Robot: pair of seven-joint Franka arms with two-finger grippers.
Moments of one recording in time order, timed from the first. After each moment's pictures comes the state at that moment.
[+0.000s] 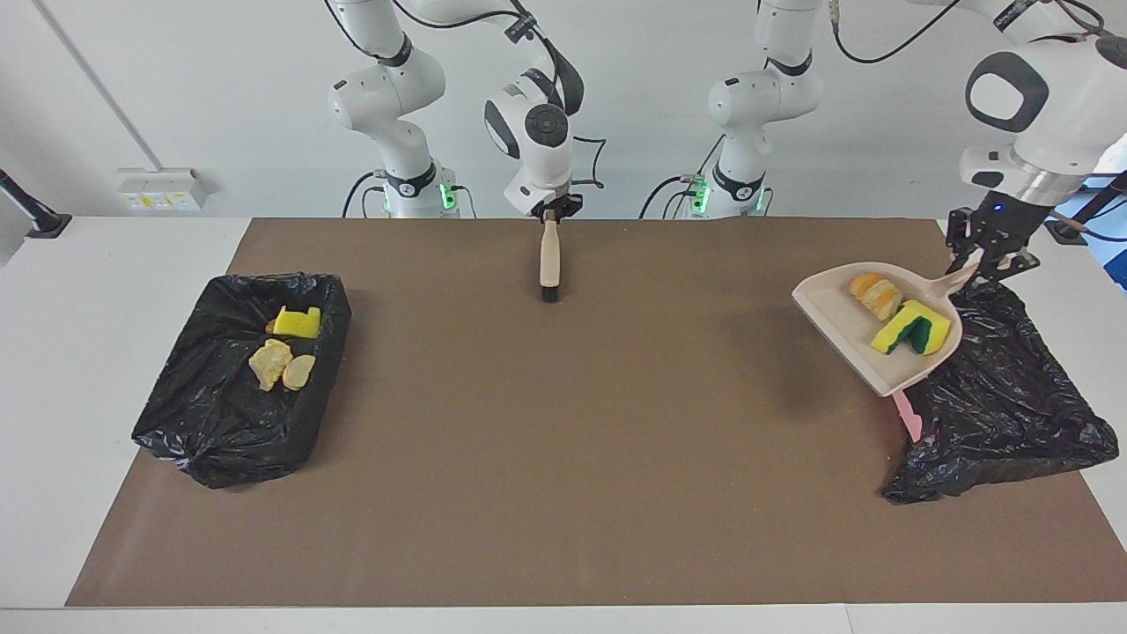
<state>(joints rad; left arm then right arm) 0.27 -0.11 0.07 -1.94 0.01 1.98 1.58 0.62 -0.12 0.24 -2.48 0.35 2.10 0.66</state>
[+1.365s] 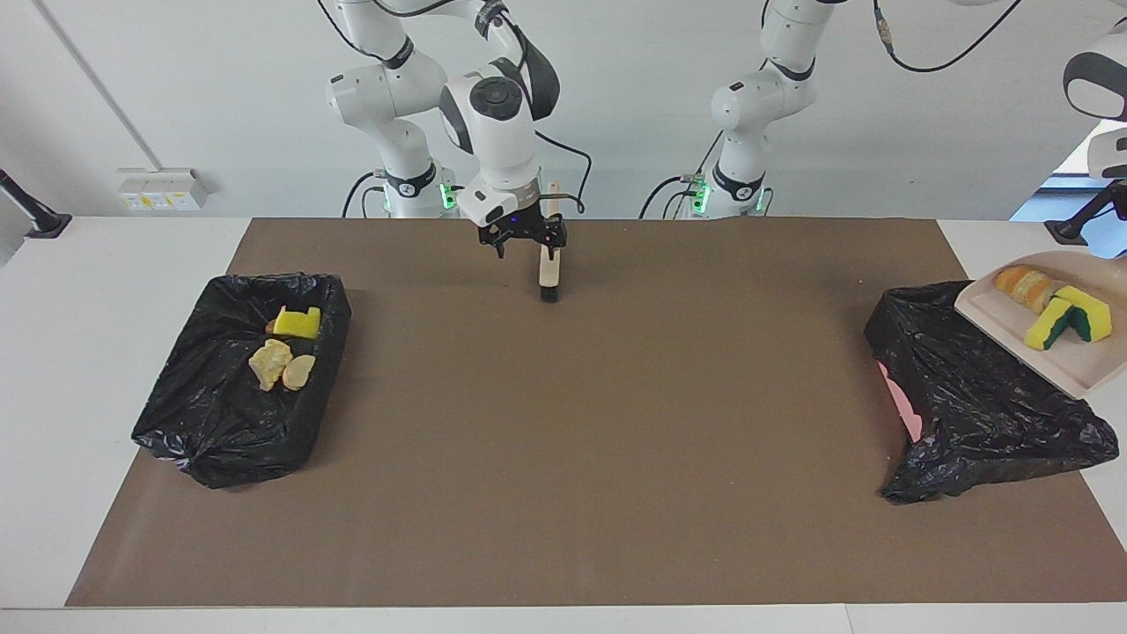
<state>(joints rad) 0.36 0.07 0.05 -1.68 0.63 2.04 1.53 0.19 -0.08 0.13 -2.02 -0.02 1.97 0.47</state>
